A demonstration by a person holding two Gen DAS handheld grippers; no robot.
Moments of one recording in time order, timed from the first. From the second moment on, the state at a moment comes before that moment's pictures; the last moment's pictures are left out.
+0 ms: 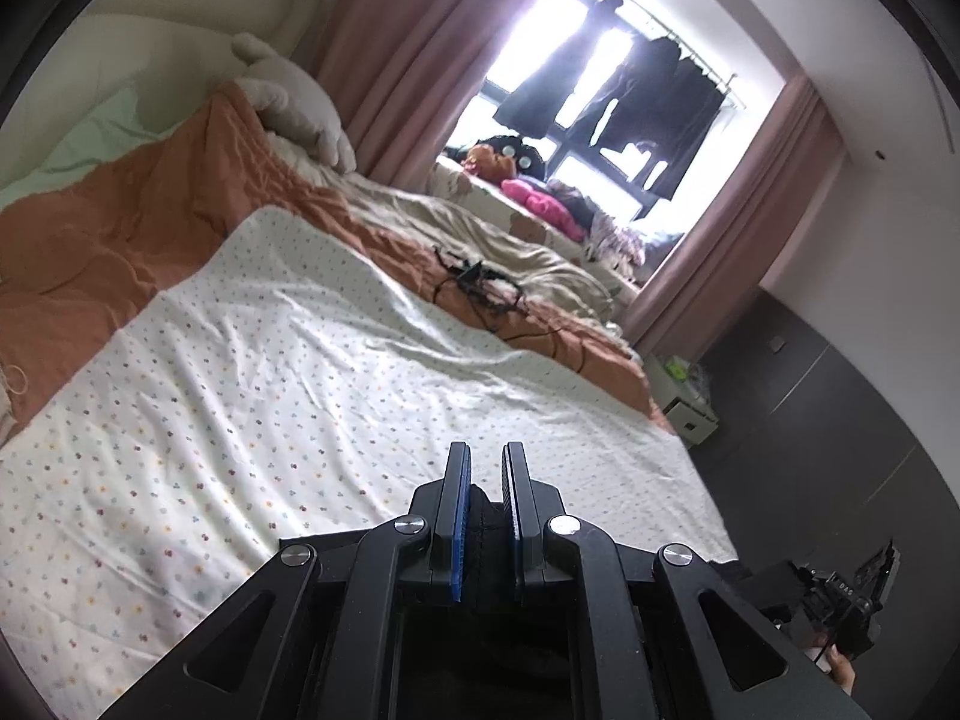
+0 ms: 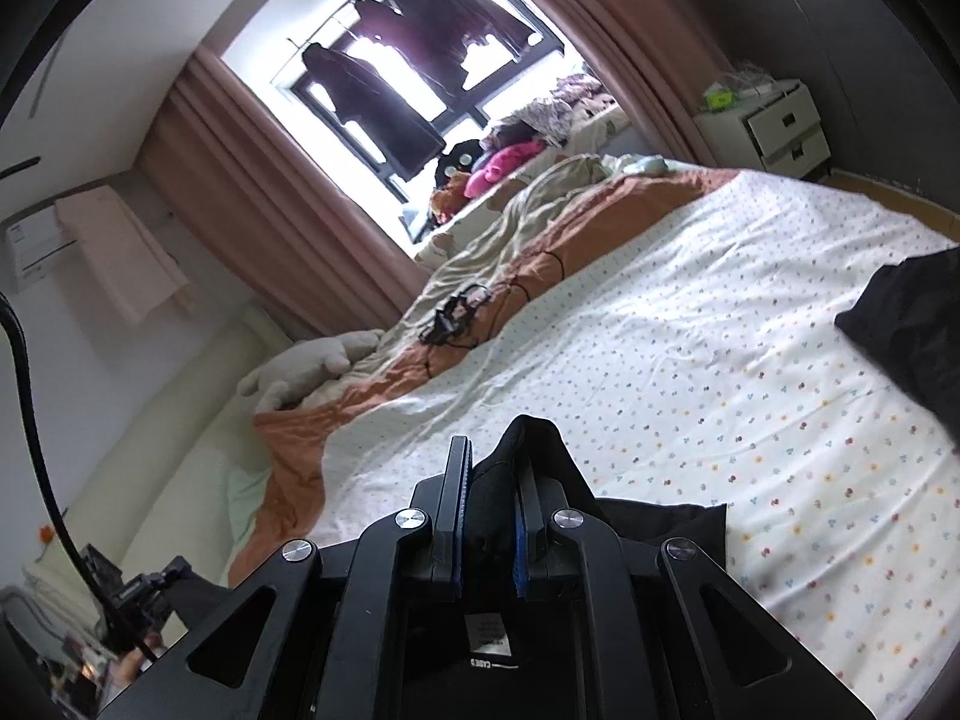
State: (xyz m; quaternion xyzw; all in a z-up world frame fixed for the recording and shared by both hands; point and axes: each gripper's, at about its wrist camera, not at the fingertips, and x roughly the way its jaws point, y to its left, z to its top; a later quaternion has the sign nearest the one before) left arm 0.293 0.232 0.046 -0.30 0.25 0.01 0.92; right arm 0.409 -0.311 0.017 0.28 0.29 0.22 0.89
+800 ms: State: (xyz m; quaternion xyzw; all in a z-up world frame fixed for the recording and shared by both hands) left arm 0.345 0.261 -0.045 -0.31 0.32 0.09 0.89; right arm 0.478 -0.299 -0.074 0.24 0.39 0.12 0.88
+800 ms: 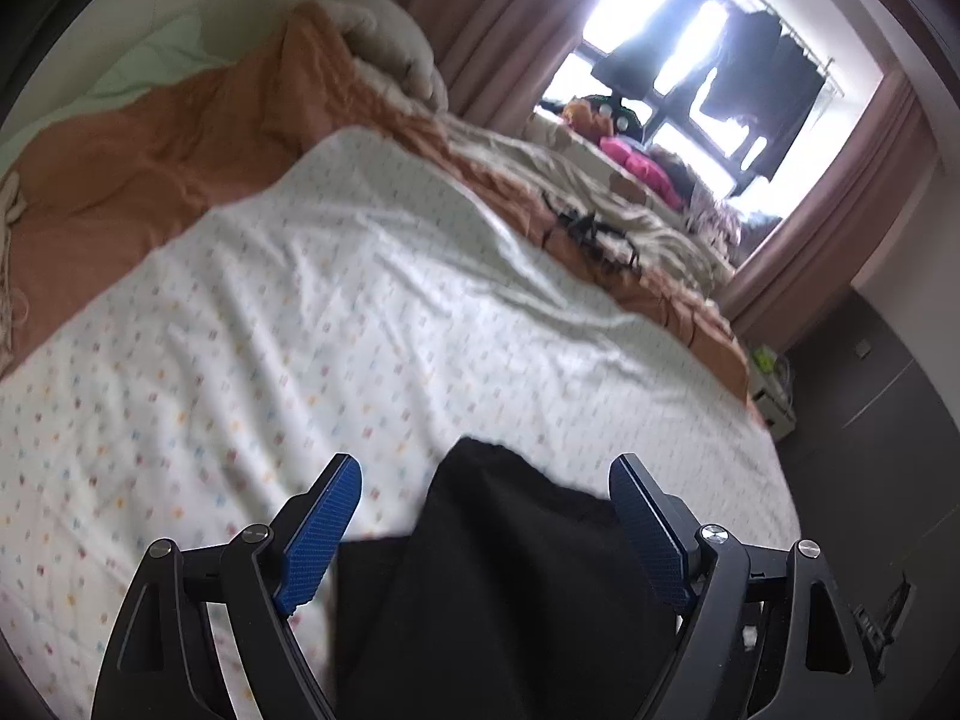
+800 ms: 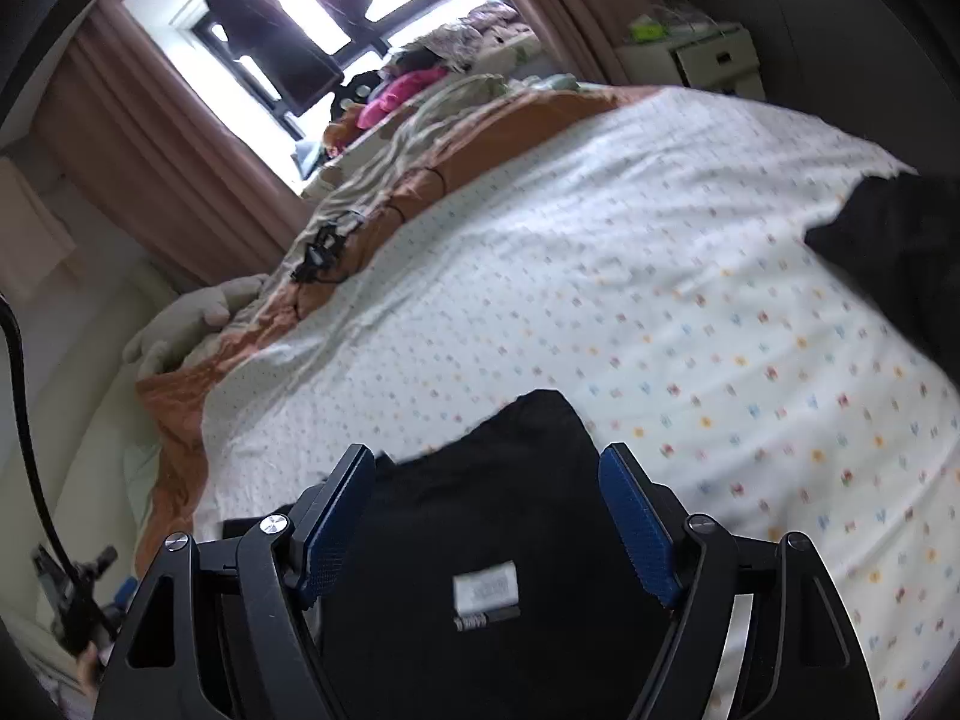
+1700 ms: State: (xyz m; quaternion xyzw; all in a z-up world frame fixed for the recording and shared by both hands) left arm 0.299 0.236 -0.167 -0.28 0.45 0.08 0.85; right arm 0.443 -0.311 -0.152 0.17 0.46 0.13 0.86
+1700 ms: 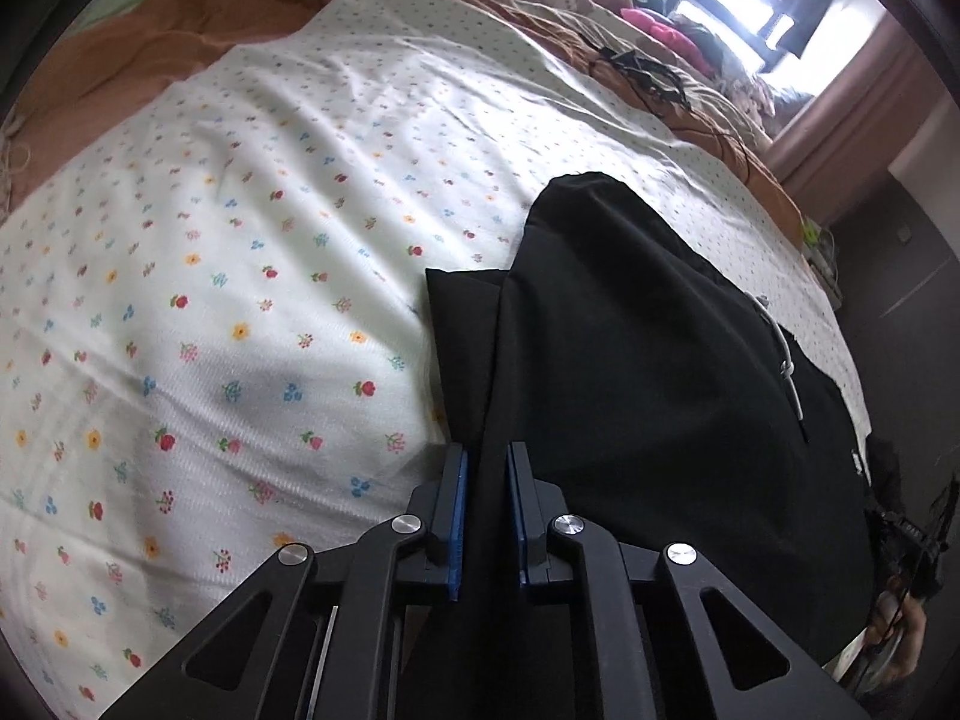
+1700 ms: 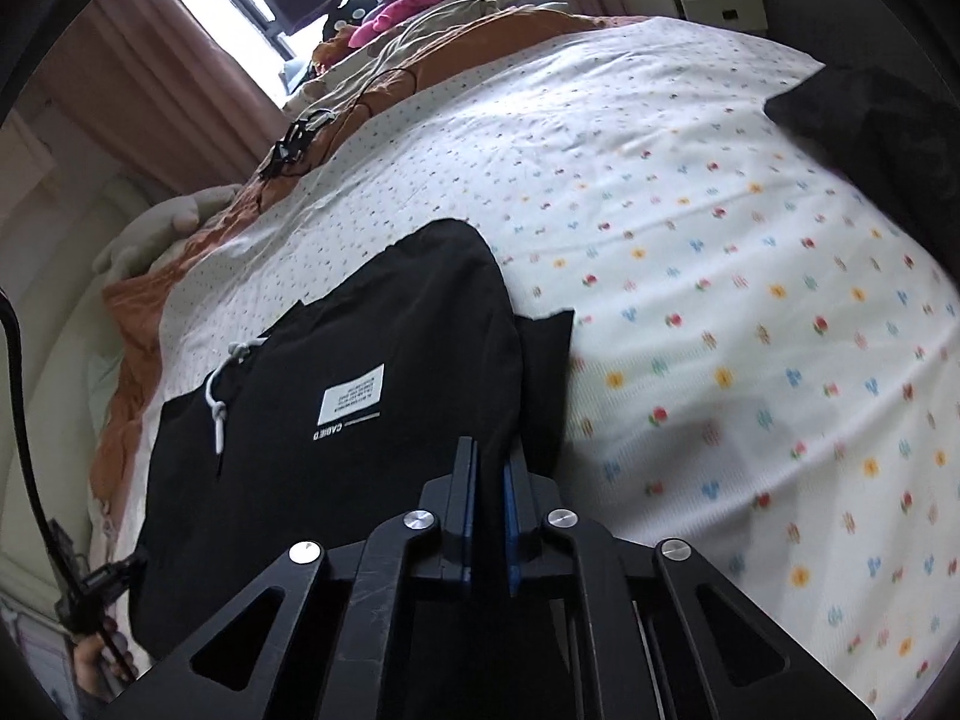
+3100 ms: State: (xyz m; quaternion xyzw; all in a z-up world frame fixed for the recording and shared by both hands) left arm 0.206 0.234 -0.191 -0.49 0.42 -0.01 0.76; right arm 0.326 -0.152 -0.125 0.09 0.52 0.24 0.81
